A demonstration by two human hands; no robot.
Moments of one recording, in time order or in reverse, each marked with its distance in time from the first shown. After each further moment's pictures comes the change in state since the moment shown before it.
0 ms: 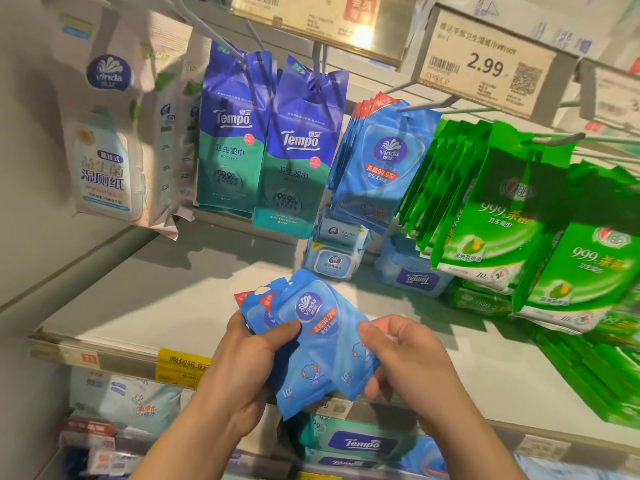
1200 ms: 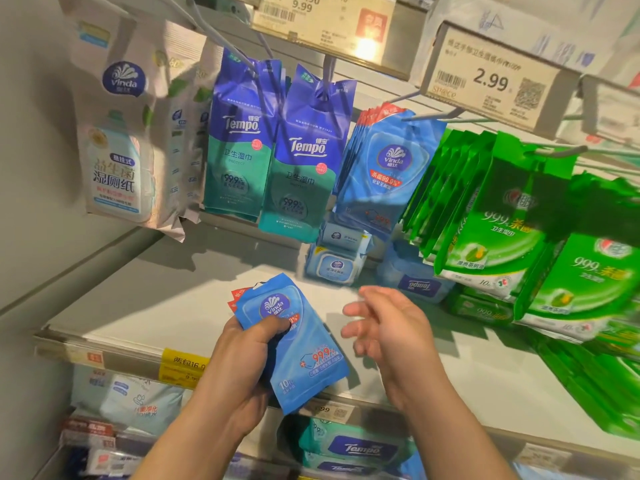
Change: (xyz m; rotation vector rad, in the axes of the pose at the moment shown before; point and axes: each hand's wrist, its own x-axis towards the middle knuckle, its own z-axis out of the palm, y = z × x) left_hand -0.001 0.006 -0.004 -0.098 0.113 -0.055; right_hand 0.017 -0.039 0.028 0.486 0.160 0.052
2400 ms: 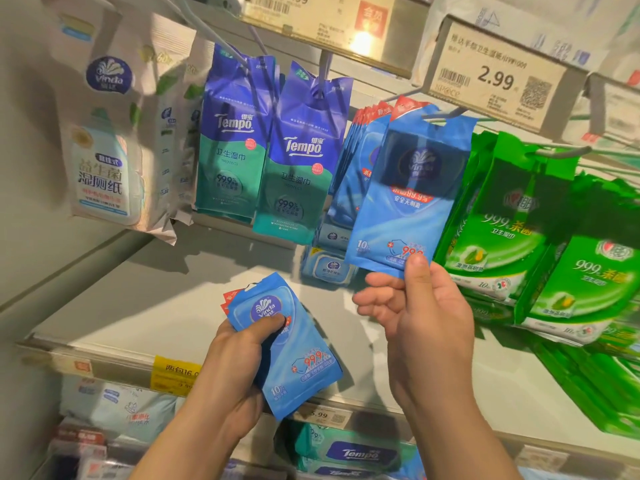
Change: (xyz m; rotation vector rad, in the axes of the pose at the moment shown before) left_hand 0.009 0.002 0.001 -0.055 0.003 -0.025; right_hand -0.028 -0.033 0.009 0.264 0.046 -0.404
